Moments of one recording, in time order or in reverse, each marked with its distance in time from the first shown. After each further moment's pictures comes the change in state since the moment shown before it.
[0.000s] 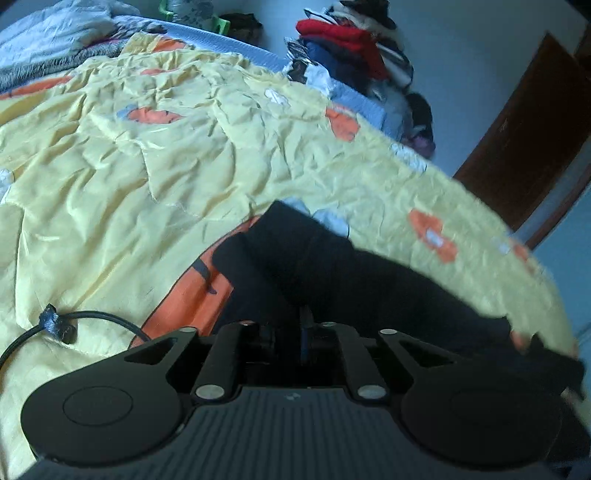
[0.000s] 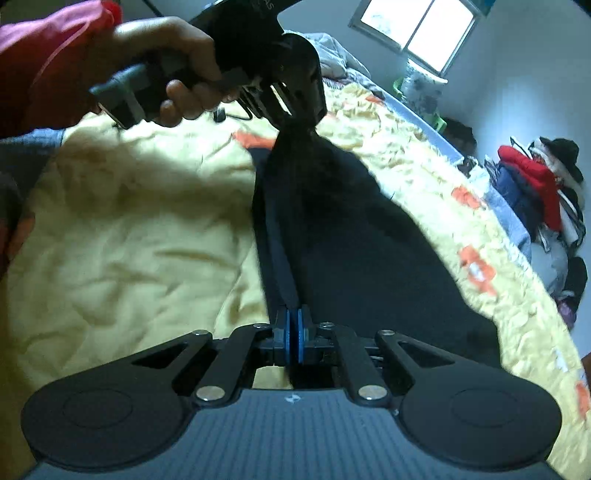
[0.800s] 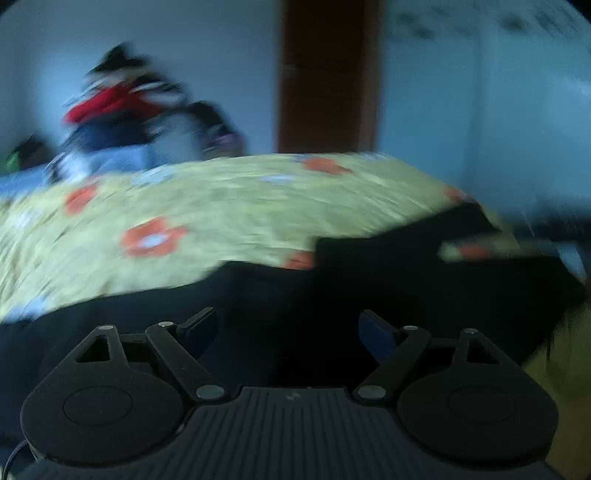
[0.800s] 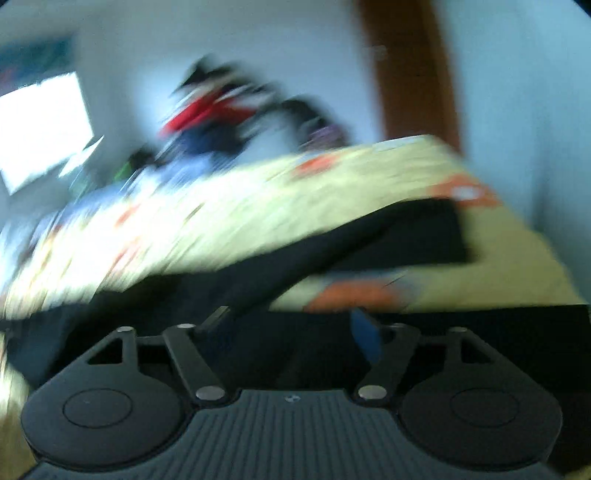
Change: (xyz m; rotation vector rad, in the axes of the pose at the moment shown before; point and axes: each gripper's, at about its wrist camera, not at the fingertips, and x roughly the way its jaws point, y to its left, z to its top) left arm -0.015 -0.223 -0.113 0.733 -0.124 -0.353; right arm -0.202 -0.197 -0.252 1.296 -0.220 -0.561
